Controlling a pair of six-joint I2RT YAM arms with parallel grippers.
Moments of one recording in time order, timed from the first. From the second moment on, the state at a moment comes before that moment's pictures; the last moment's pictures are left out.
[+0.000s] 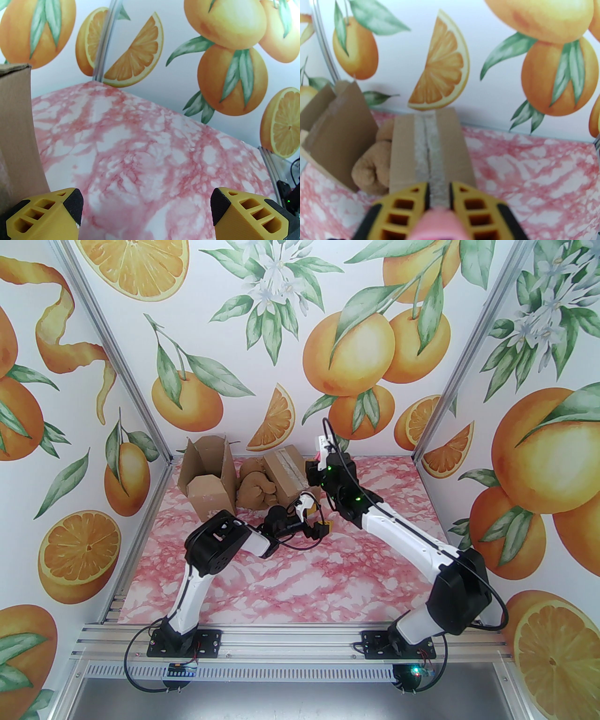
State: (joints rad) left arm -0.71 2.18 1.02 1.15 0.49 -0.23; right arm 0.54 1.54 1.32 -0.01 0.18 0.16
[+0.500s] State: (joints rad) left arm -0.68 1.79 1.35 0.40 0.63 0.00; right arm 0.45 1.30 1.13 -0.11 0.29 0.29
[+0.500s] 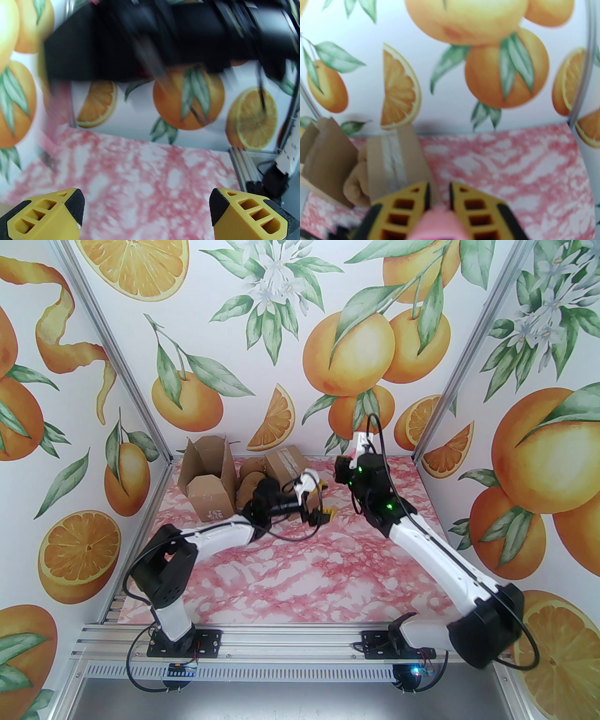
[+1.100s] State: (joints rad) left arm -0.36 2.28 2.20 -0.36 0.45 -0.03; right arm 0.54 1.50 0.95 -0.04 0.30 0.47
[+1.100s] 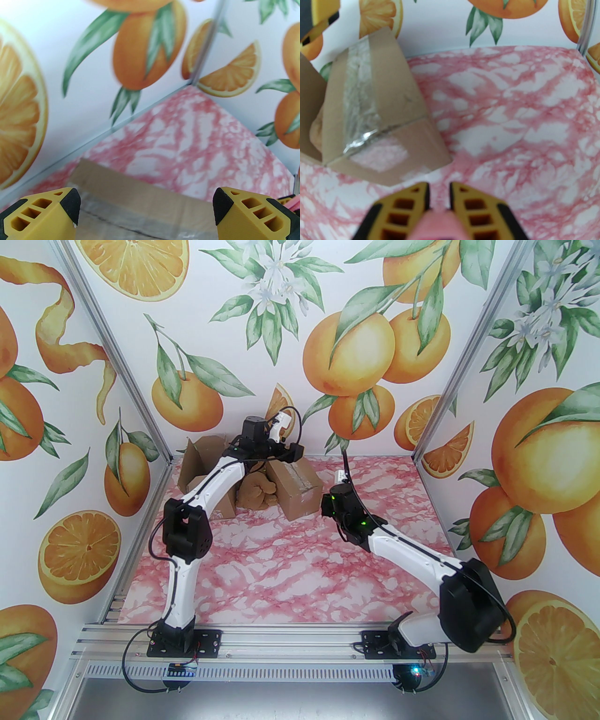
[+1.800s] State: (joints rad) left arm -0.24 2.45 2.31 -0.54 0.69 -0.04; right arm 0.43 1.77 1.18 0.00 0.26 0.49
